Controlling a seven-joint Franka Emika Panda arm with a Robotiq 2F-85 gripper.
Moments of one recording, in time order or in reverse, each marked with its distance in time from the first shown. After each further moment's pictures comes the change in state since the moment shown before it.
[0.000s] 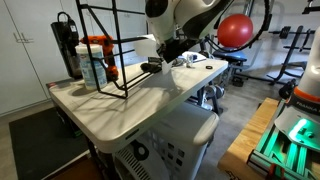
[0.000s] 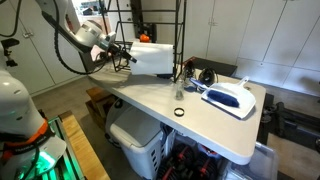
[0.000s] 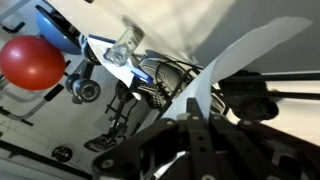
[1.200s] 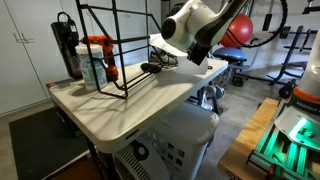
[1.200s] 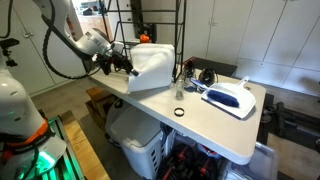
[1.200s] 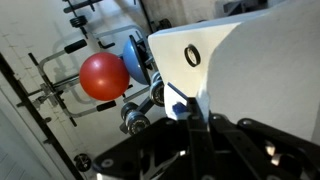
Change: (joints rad) arm -0.059 -0.027 -0.055 -0.145 0.087 -0.272 -0.296
